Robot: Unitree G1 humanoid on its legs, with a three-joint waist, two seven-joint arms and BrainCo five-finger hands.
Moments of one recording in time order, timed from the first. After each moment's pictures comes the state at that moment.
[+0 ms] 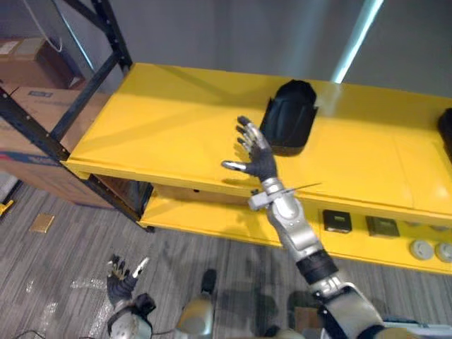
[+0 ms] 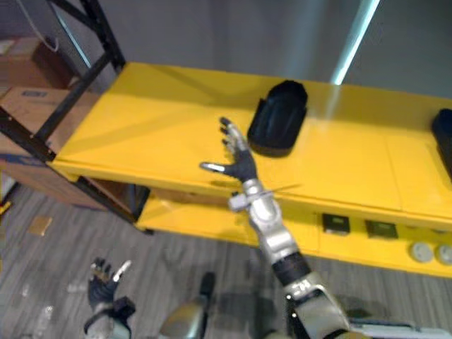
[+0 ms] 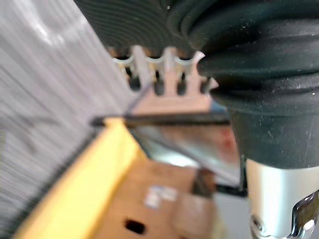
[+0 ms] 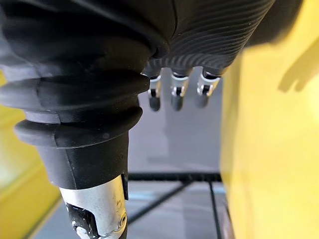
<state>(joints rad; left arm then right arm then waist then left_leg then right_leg) 0.35 0.07 0.09 0.30 -0.38 -0.31 0.30 -0.60 -0.05 0.35 0.35 0.21 -0.27 -0.07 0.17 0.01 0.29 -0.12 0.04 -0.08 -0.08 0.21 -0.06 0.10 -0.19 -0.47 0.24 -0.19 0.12</state>
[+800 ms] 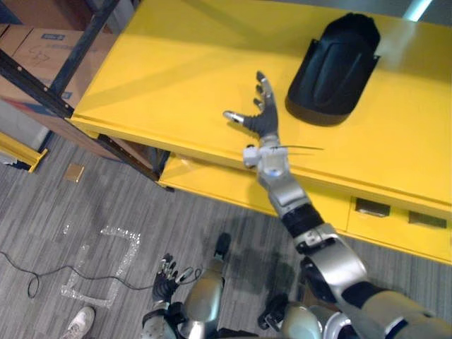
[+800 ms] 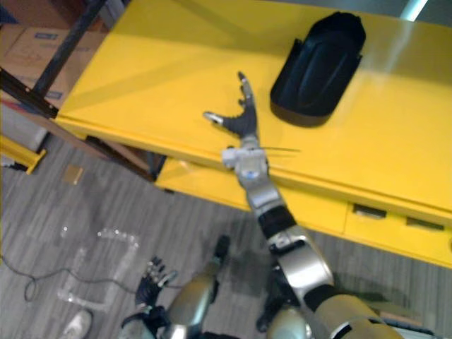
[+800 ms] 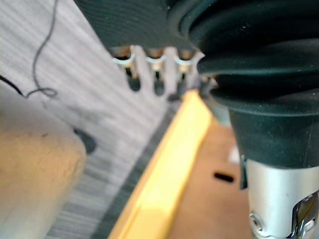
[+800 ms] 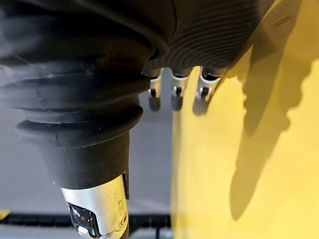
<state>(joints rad) 0.29 0.07 -0.16 0.46 -0.44 -0.33 0.11 -0.94 -0.03 0.20 0.64 0.01 -0.16 -0.46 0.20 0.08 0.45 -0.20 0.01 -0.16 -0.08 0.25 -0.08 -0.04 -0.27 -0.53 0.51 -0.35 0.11</state>
